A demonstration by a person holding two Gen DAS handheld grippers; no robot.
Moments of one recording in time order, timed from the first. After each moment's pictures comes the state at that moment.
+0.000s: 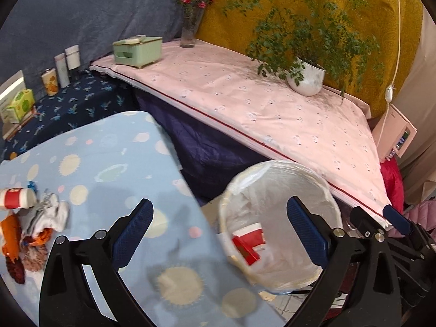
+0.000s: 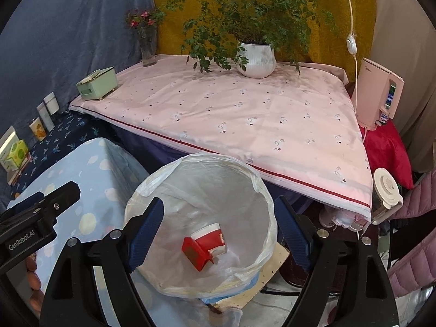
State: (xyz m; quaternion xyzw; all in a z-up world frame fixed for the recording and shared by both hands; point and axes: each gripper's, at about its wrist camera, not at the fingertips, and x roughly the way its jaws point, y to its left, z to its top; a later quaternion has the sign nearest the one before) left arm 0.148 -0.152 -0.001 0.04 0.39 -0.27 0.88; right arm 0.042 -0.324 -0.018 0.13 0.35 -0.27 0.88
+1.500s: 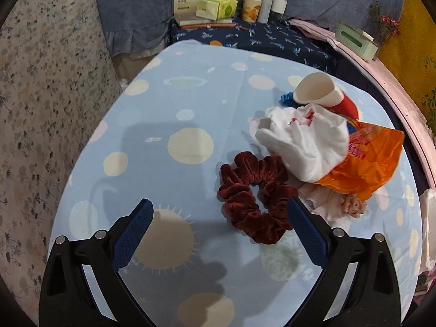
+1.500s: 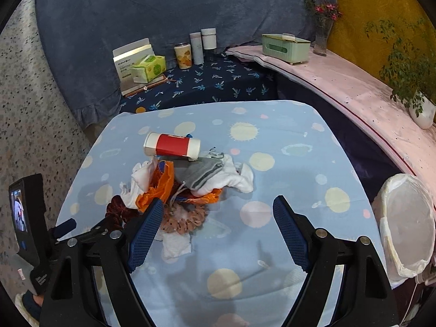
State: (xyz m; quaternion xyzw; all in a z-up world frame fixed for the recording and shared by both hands) left arm 0.175 0.267 -0.108 -0.08 0.48 0.06 0.87; right arm 0.158 0.043 -0.035 0.03 0.40 0.02 0.91
